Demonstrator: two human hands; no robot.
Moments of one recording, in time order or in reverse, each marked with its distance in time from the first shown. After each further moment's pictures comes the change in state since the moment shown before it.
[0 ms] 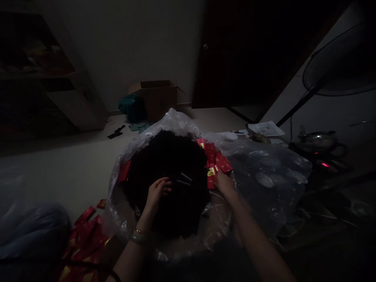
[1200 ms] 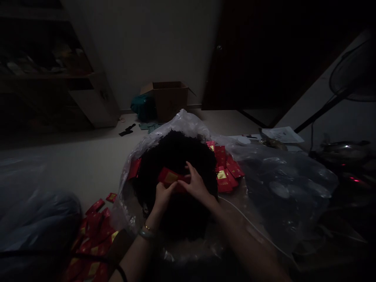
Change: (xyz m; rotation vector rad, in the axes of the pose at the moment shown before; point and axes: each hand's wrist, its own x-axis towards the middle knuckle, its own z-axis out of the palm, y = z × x) left_hand 0.001 -0.011 0.006 -0.032 0.080 0.234; right_hand -0.031 -0.130 0.020 0.852 0.046 -0.669
